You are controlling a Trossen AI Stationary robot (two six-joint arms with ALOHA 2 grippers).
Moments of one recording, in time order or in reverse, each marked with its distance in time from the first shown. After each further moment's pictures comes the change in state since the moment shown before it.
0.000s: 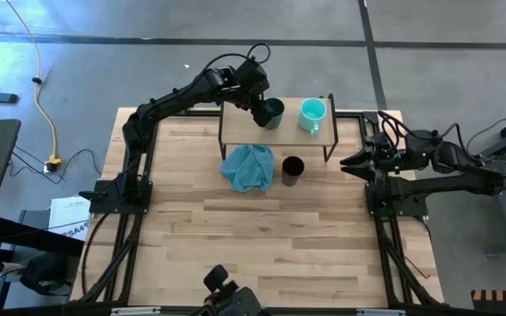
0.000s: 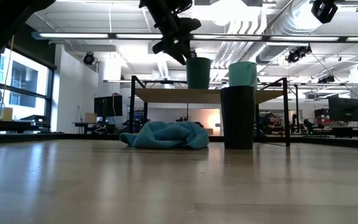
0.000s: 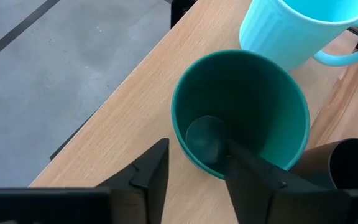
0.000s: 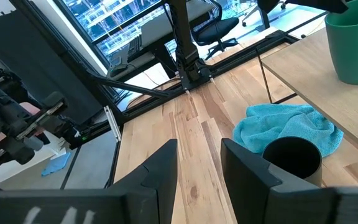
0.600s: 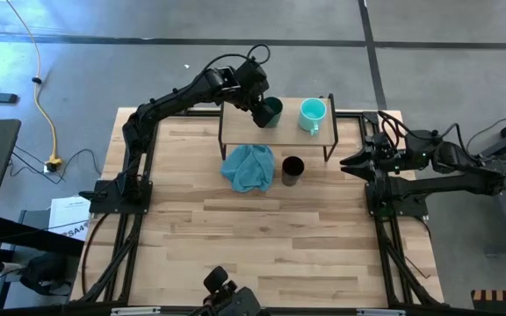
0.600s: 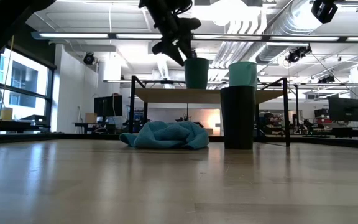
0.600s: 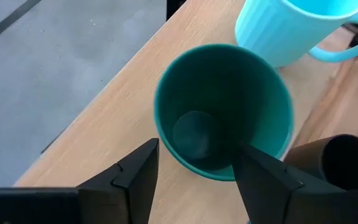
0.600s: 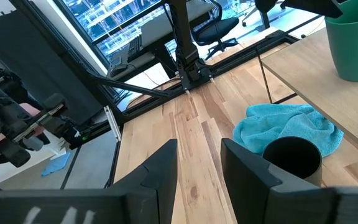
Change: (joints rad) left arm 0.000 0.000 0.000 -0.015 0.028 -0.023; right arm 0.000 0.000 0.000 0.000 0.000 0.000
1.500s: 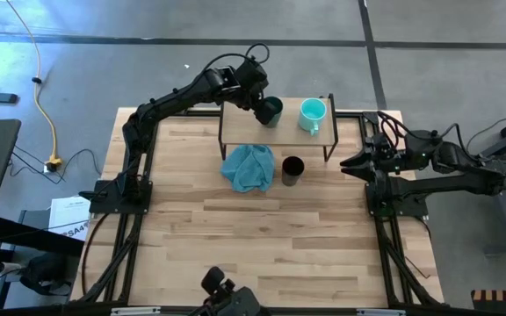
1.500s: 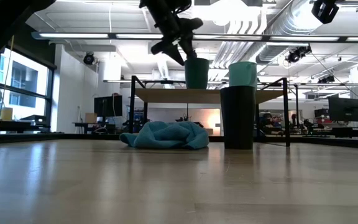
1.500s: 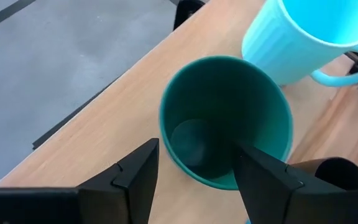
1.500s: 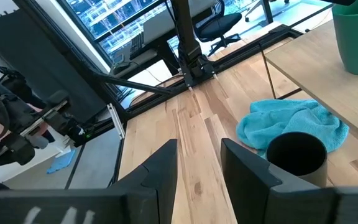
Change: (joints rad) left arm 0.000 0.000 0.000 0.021 -0.026 -0.108; right arm 0.000 0.000 0.000 -0.008 -0.017 0.015
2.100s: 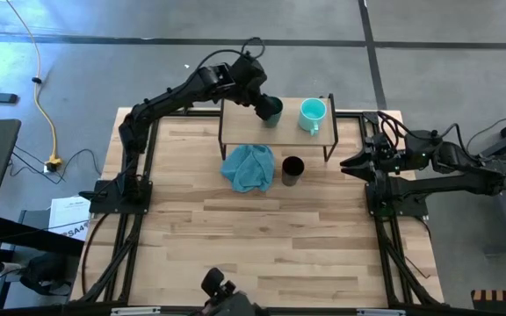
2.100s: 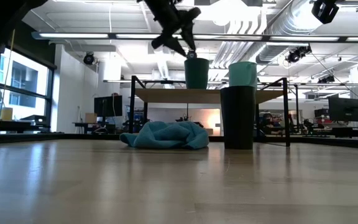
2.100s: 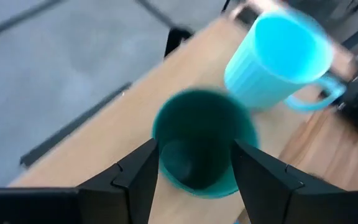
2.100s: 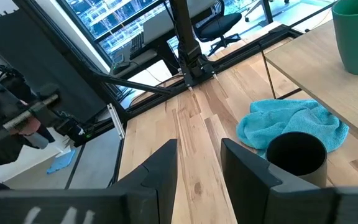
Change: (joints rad) left arm 0.000 -0.041 0.000 0.055 0.019 -0.028; right arm 0.000 0.000 0.000 0.000 0.001 0.000
